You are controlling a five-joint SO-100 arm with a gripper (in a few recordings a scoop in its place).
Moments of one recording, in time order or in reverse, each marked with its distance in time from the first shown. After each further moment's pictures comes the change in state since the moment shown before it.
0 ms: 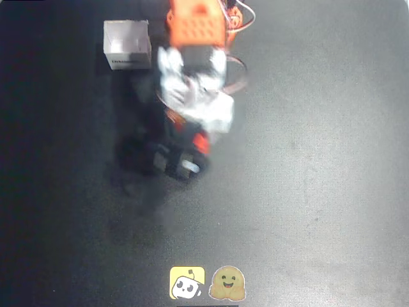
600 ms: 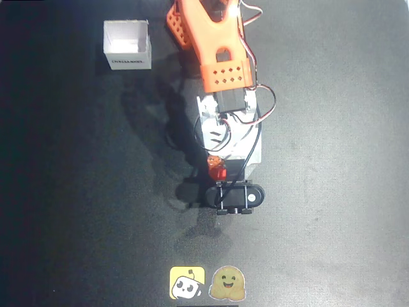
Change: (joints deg) arm -15.8 -23.2 2.5 -32.7 -7.9
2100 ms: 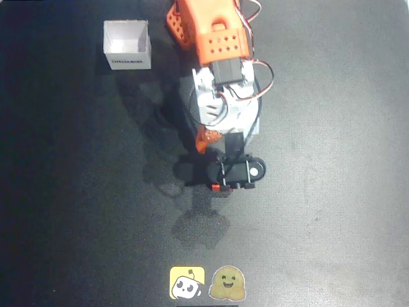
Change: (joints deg) arm -0.4 14.0 5.4 12.9 -4.0
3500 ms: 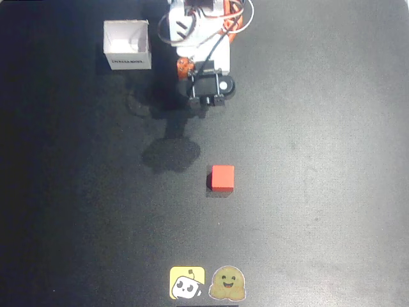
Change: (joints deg) arm 12.7 77.3 42.7 20.6 -11.7
